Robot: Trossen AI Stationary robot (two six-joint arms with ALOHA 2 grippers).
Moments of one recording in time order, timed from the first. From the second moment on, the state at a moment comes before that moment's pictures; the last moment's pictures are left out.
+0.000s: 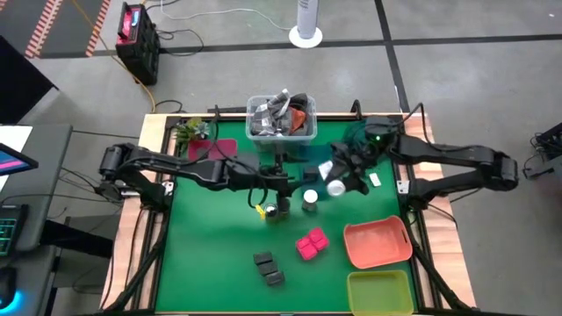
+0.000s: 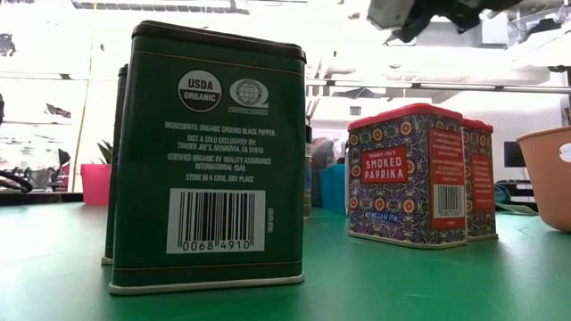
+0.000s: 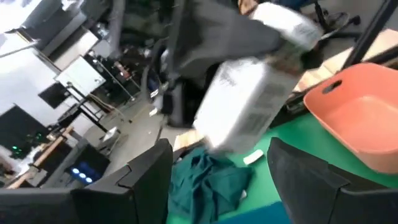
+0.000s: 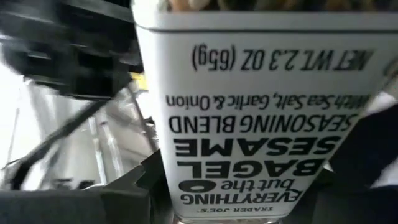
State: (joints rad) left arm -0.08 1.59 1.26 0.27 -0.30 0.59; right arm -0.29 1.09 0.84 0.12 -1.00 2.08
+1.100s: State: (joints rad) left arm -0.07 1.65 1.26 0.42 -0.38 0.91; right arm -0.25 1.18 0.84 0.51 -0.78 2.36
